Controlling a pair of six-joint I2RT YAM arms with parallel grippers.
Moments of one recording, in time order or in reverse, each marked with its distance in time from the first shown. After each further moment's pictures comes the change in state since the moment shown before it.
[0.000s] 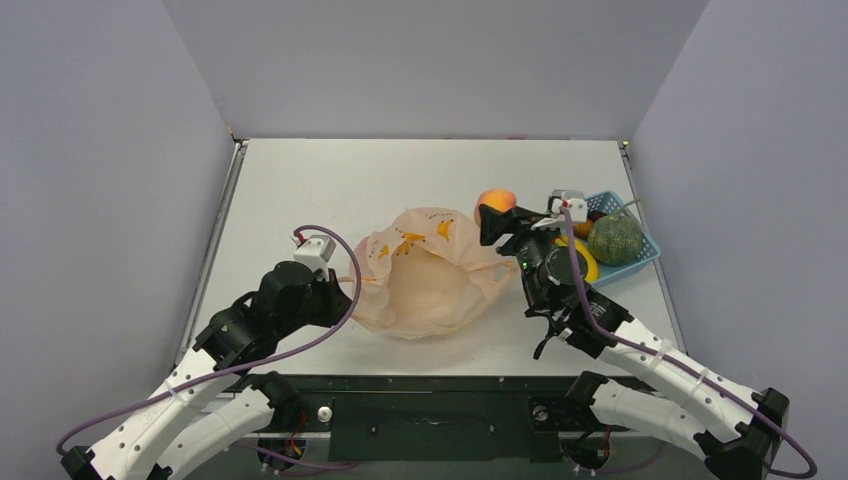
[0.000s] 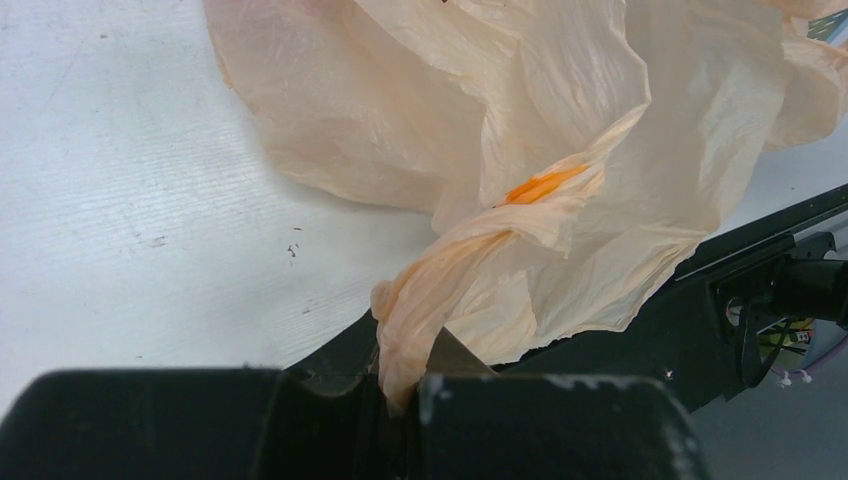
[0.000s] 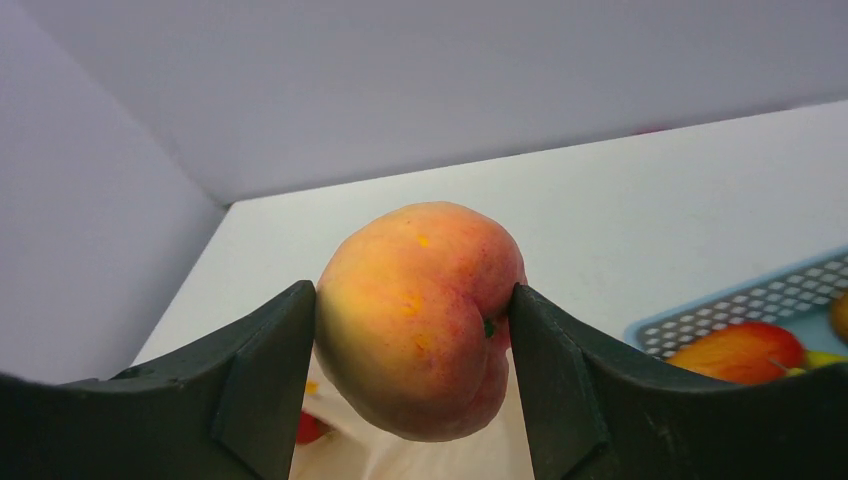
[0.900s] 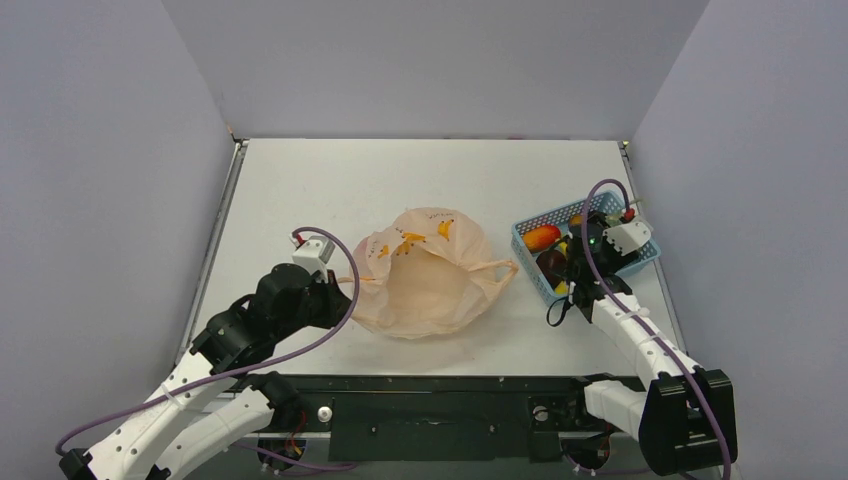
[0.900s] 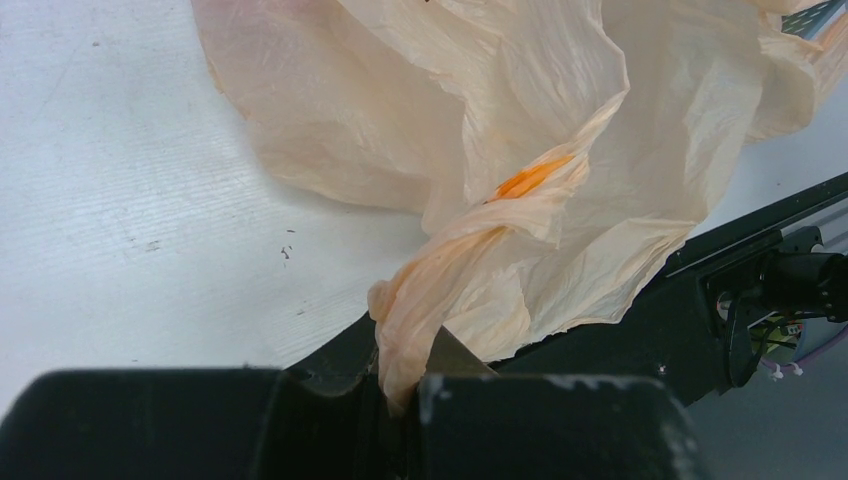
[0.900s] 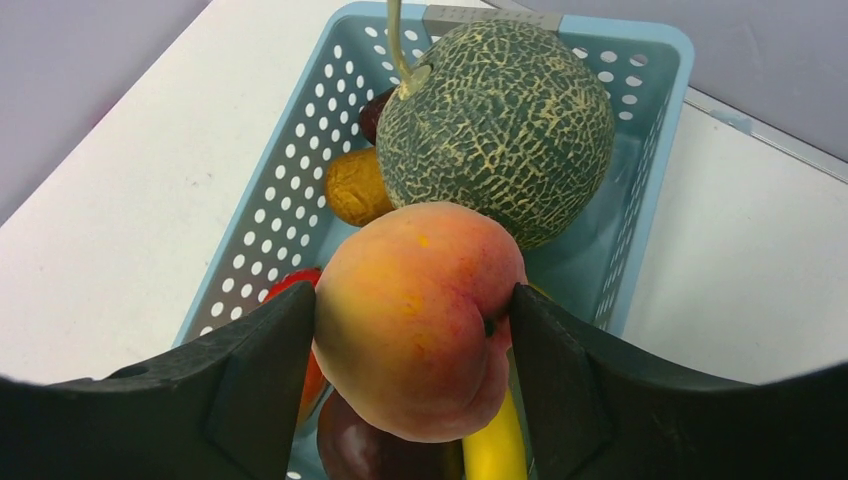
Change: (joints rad) left arm -0.011 -0.019 0.000 0.000 0.001 0.000; right arm -0.708 0.206 -0.202 -0.186 0.172 0.364
